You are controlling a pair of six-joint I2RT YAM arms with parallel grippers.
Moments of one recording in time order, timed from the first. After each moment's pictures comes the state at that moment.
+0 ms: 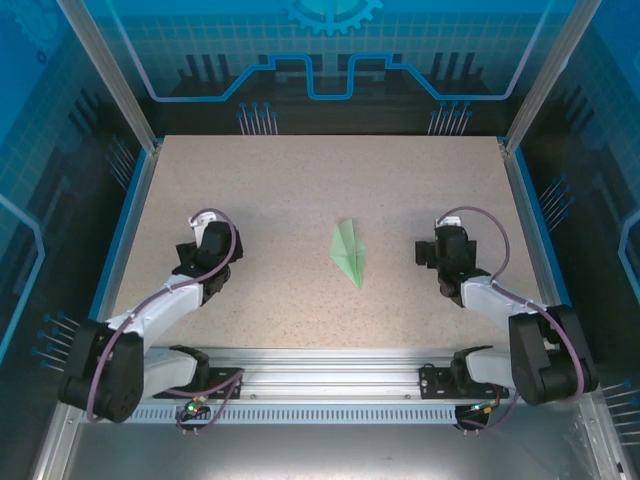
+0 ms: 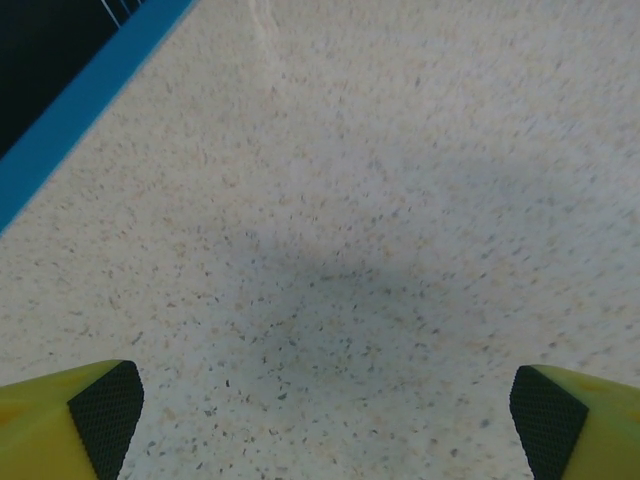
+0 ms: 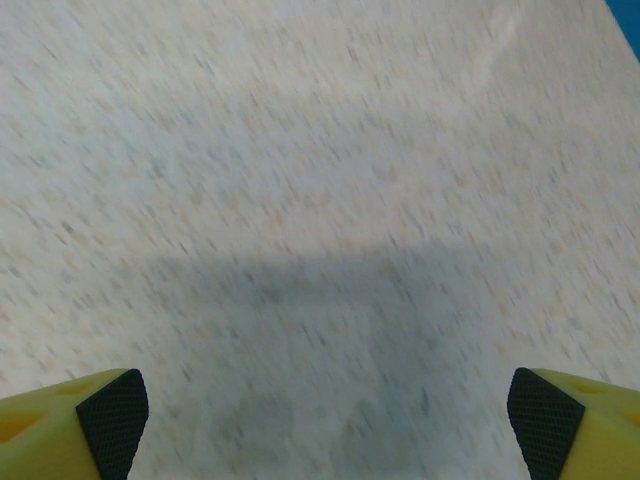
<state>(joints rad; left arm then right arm) -0.22 1.20 0.50 -0.06 -0.58 -0.35 0.18 1.27 0.43 0.16 0.33 0.06</state>
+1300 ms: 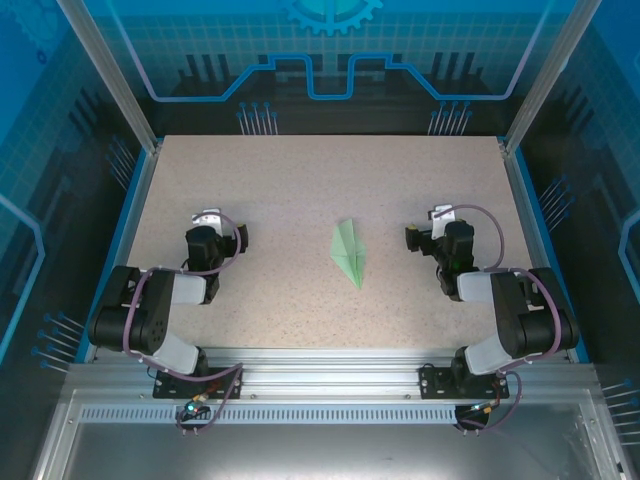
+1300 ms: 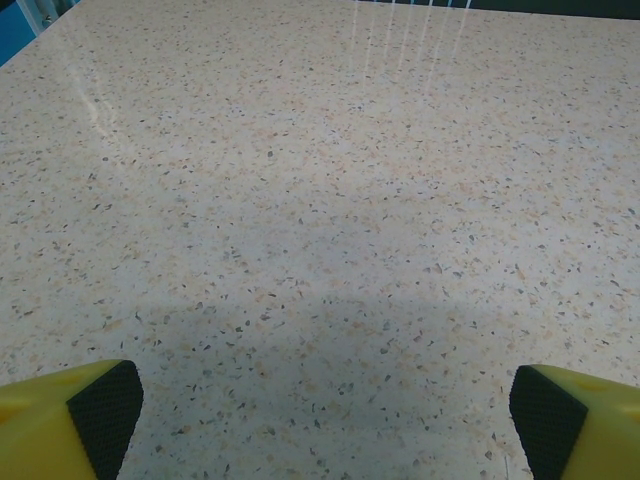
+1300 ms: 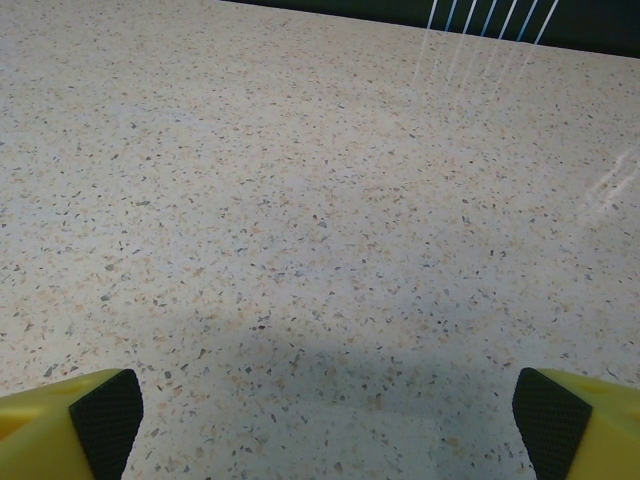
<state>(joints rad) -0.04 1.53 0.37 0.73 -0.15 -0.12 0.08 1.51 0.40 0.67 0.04 -0.08</state>
